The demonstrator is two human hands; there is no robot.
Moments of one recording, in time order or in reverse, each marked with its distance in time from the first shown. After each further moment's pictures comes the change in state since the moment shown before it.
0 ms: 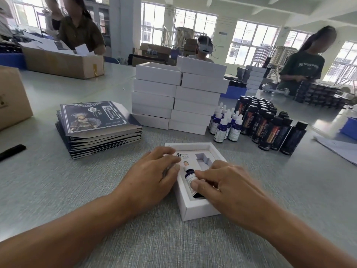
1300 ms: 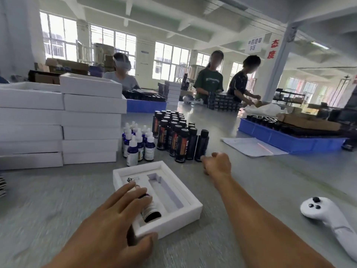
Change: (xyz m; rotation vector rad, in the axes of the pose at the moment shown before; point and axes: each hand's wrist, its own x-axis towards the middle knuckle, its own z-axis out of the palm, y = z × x) left_hand 0.051 0.074 0.071 0.115 -0.208 0.326; right_hand 0.040 0.245 -0.045 0.547 0.729 1.011
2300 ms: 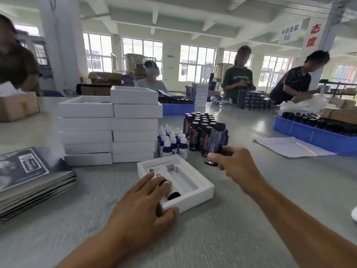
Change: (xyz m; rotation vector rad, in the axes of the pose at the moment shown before) left_hand 0.000 -0.027 -0.002 0.149 0.076 -0.095; right_hand -0.075 -0.036 -0.016 0.075 -0.272 -0.394
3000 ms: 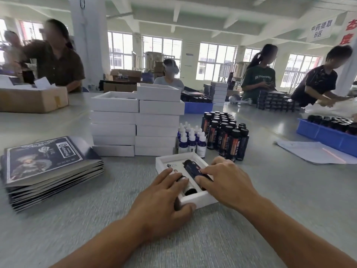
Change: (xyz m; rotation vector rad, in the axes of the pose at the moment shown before) left_hand -0.006 -0.005 0.000 -0.020 -0.036 -0.019; right_hand -0.050 -0.026 0.053 -0.770 -0.207 -0.420
